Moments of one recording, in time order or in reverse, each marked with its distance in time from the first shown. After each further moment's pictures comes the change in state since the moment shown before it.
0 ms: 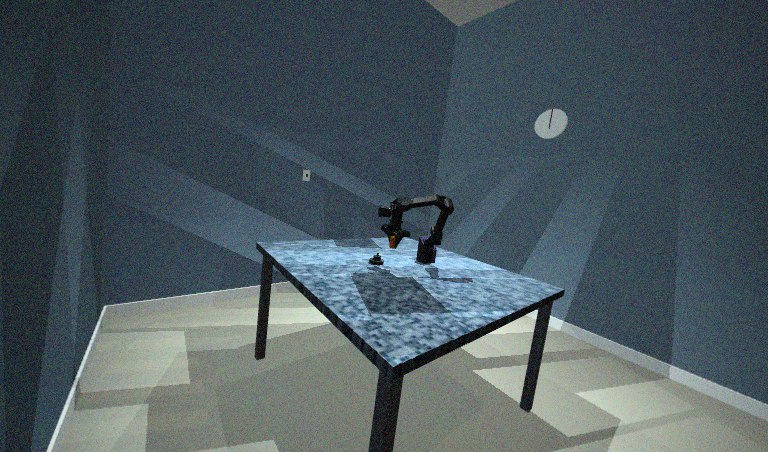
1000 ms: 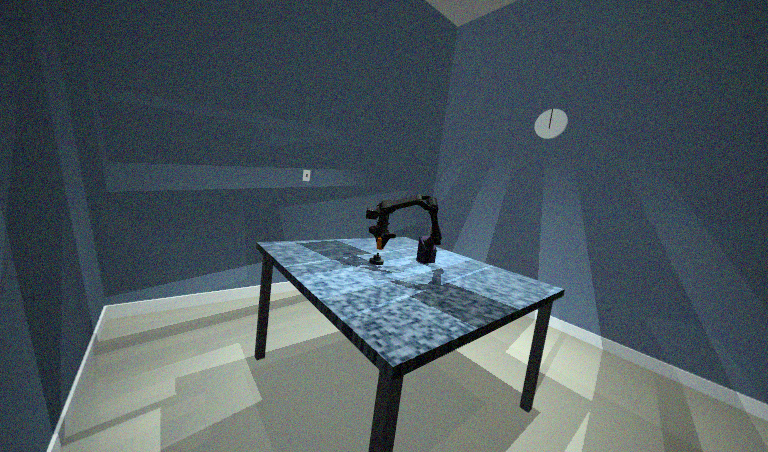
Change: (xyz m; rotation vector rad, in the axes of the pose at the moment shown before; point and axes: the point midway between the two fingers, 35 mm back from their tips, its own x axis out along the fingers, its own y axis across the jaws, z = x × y) arm 0.028 -0.089 0.019 0.001 0.004 0.001
